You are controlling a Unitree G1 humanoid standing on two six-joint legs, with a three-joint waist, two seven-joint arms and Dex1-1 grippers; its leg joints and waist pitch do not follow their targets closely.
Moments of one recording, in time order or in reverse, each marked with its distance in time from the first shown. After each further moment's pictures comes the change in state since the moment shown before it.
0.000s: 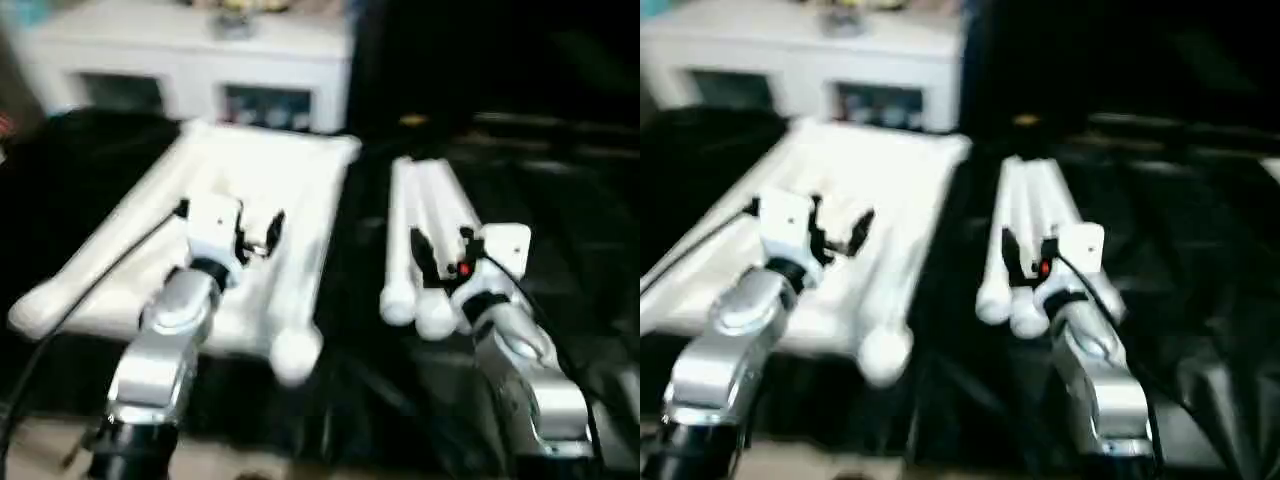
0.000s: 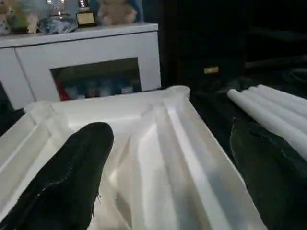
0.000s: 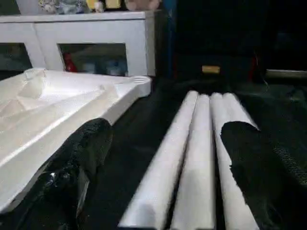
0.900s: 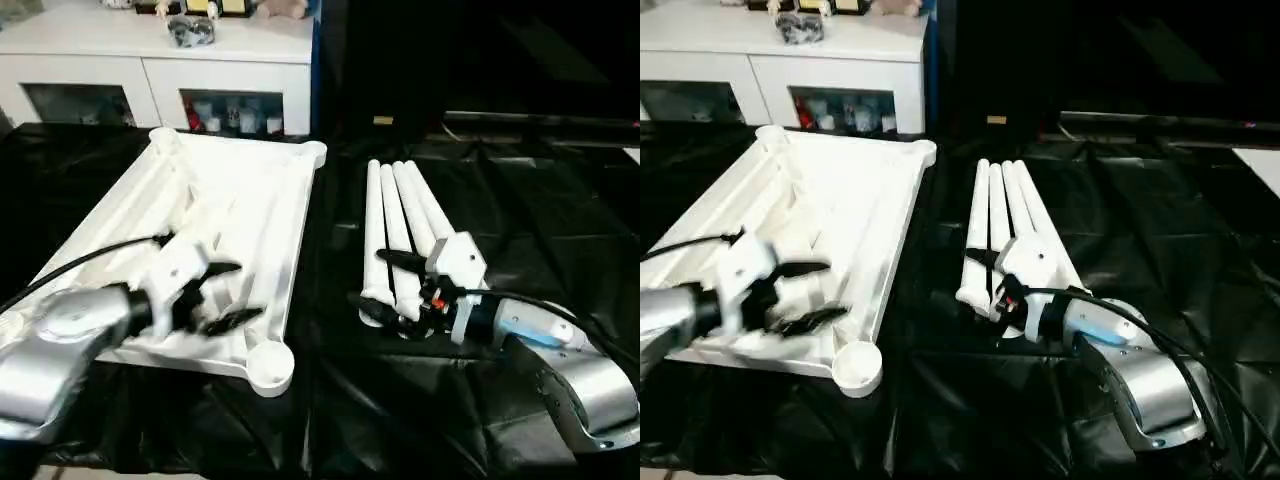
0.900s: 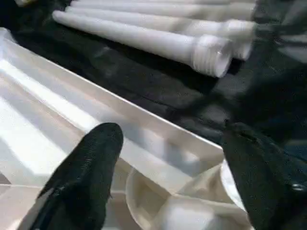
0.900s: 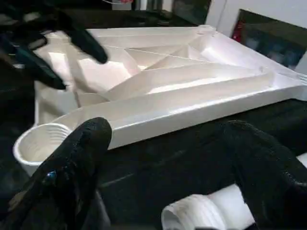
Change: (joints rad) left arm 0.127 0.506 -0.040 -0.046 -0.213 -0.005 -0.756; right arm -0.041 -0.350 0.156 -0.101 0.107 0.075 0.575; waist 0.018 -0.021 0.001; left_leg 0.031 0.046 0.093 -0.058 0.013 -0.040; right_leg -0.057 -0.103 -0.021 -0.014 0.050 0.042
